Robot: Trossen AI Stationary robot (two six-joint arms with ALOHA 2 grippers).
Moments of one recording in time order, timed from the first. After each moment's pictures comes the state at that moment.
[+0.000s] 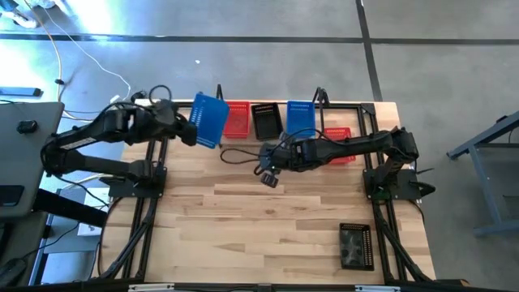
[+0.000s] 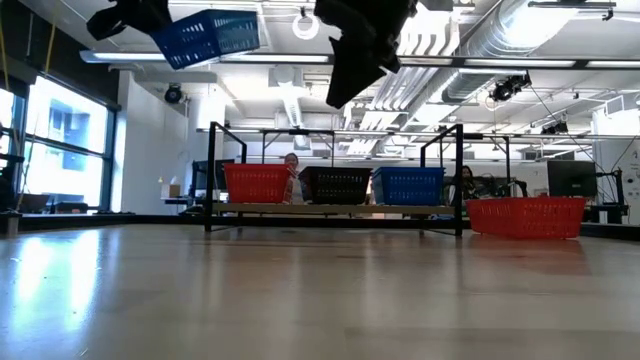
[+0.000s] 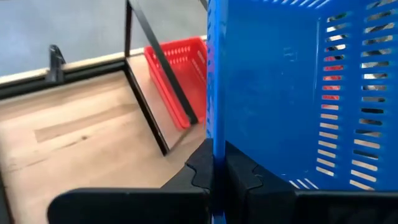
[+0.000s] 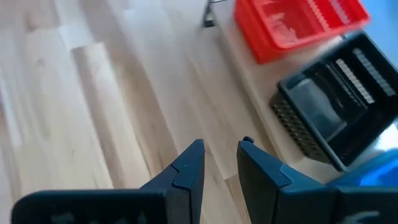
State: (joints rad) left arm 0.33 0.89 1.16 -1.06 -0.40 -0.80; right arm 0.08 1.78 1.55 -0.76 0.42 0.29
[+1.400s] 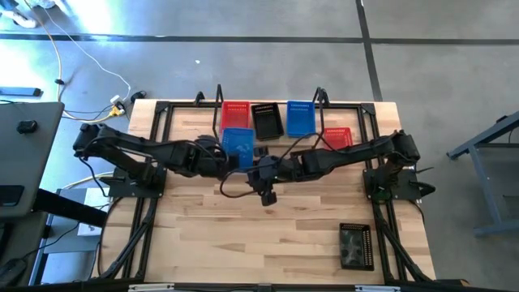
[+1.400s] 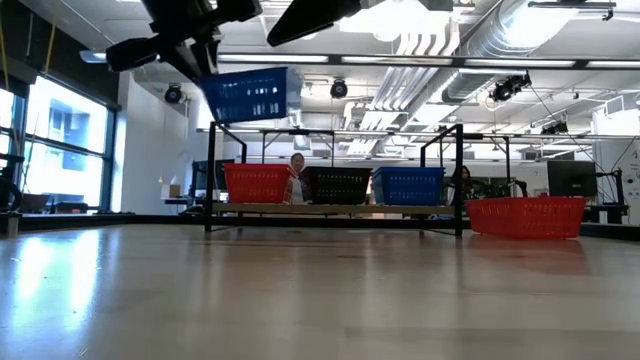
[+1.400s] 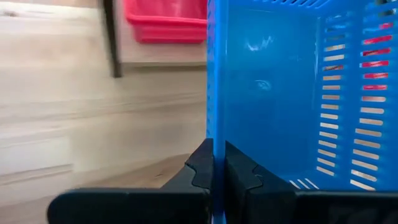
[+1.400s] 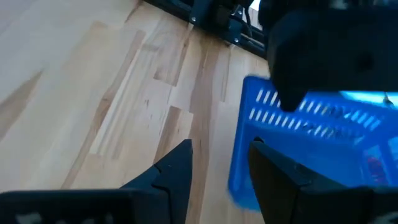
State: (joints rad) left arm -0.05 1.39 1.16 -0.97 -0.59 -1.54; right arm 0.16 1.79 1.55 -0.42 0.23 -0.33
